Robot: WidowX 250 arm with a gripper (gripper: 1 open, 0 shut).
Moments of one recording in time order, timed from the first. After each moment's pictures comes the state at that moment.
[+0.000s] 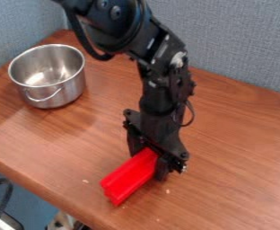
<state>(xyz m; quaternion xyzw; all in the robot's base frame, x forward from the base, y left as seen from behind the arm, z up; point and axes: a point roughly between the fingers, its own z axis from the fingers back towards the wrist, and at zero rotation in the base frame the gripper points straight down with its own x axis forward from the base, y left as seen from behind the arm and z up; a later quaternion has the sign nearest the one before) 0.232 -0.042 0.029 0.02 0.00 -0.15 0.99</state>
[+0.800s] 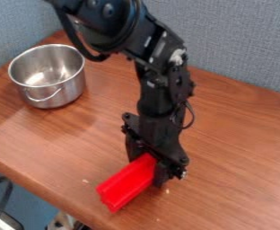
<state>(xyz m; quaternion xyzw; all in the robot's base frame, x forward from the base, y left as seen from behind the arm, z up) 0.218 -0.047 0.038 0.01 0.01 -0.14 0.99</state>
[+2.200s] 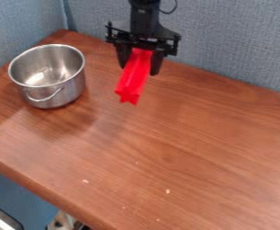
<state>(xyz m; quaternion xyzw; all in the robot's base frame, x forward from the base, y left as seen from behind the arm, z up) 0.336 0.030 0.091 0.04 -0.03 0.14 0.99</state>
